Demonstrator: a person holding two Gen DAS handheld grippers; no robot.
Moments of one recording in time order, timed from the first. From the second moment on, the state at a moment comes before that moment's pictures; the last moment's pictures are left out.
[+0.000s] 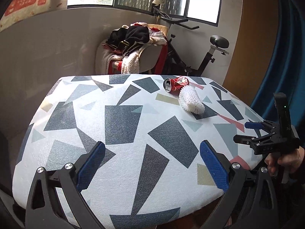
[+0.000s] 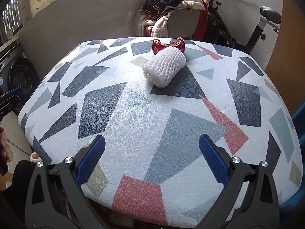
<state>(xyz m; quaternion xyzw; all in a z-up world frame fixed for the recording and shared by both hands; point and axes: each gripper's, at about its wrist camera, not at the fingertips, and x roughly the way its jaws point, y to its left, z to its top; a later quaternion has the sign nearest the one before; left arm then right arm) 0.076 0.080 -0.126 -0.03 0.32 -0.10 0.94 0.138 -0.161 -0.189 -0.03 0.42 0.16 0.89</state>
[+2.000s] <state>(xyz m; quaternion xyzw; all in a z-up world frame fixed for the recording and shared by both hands) 0.451 -0.025 -0.204 -0.29 0.44 -0.06 0.85 0.274 -0.262 -0.213 0.11 0.35 0.06 0.93</state>
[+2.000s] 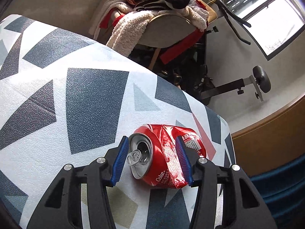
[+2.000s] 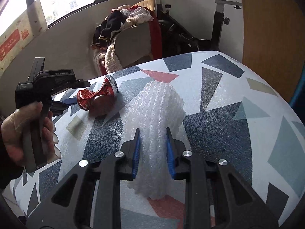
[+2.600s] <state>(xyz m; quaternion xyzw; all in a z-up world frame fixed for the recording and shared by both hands) 0.410 -0.035 -0.185 -0.10 0.43 -0.12 0.89 0.273 -0.261 -0.213 0.10 0.35 0.05 0.93</state>
